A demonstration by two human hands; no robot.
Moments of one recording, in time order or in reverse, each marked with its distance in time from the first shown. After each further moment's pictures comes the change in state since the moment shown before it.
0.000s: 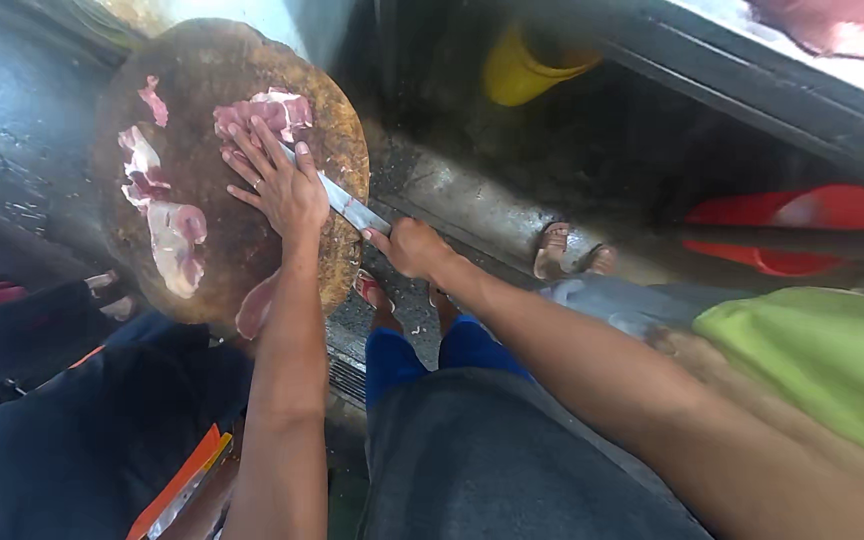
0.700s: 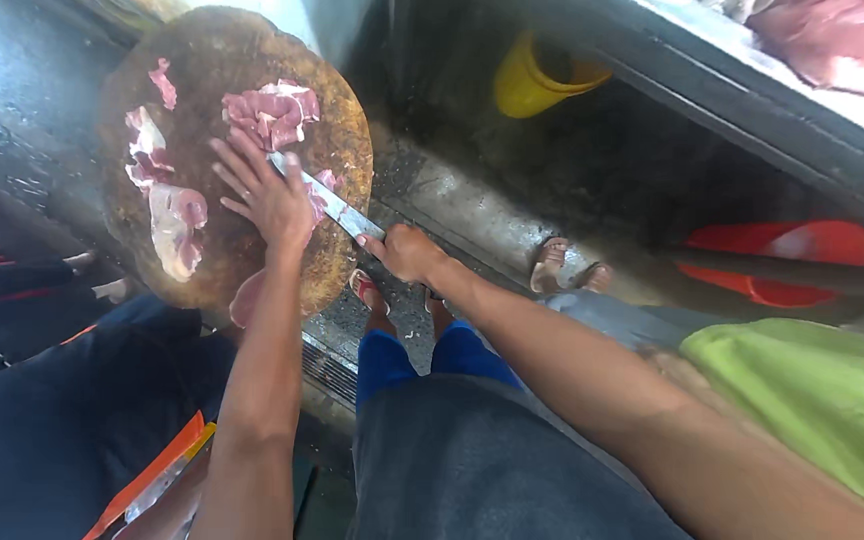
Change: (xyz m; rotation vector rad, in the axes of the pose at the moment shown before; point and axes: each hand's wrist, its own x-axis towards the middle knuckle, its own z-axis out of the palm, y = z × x) left_hand -0.020 -0.030 -0.025 -0.192 0.038 -0.009; right_hand 0.002 -0.002 0.002 -0.039 -0.112 -0.049
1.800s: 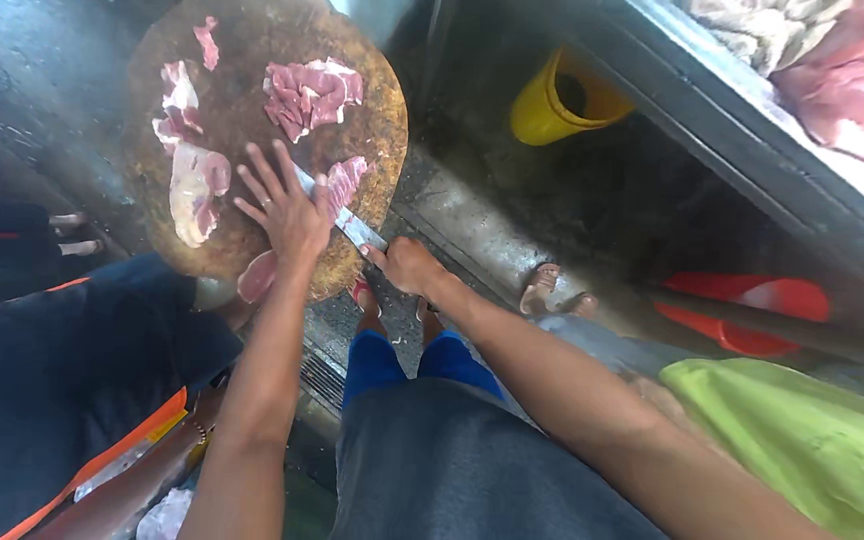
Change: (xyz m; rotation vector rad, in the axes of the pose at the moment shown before) left_hand -0.041 -0.038 -0.018 0.160 -0.048 0.011; right_hand -0.011 -0.012 0.046 -0.018 0.031 0.005
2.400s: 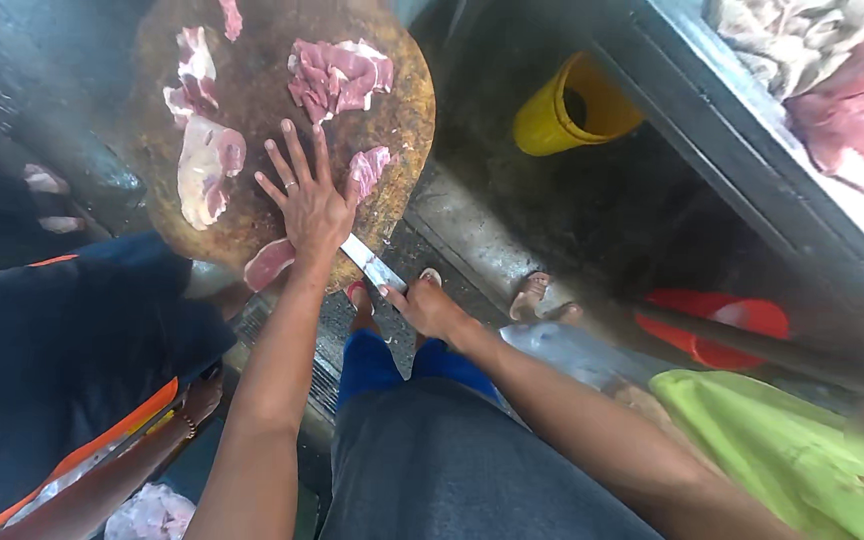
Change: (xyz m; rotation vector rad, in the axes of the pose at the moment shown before) left_hand 0.000 -0.004 0.021 0.136 0.010 0.107; right_hand -0.027 0.019 0.039 -0.085 -0.135 0.010
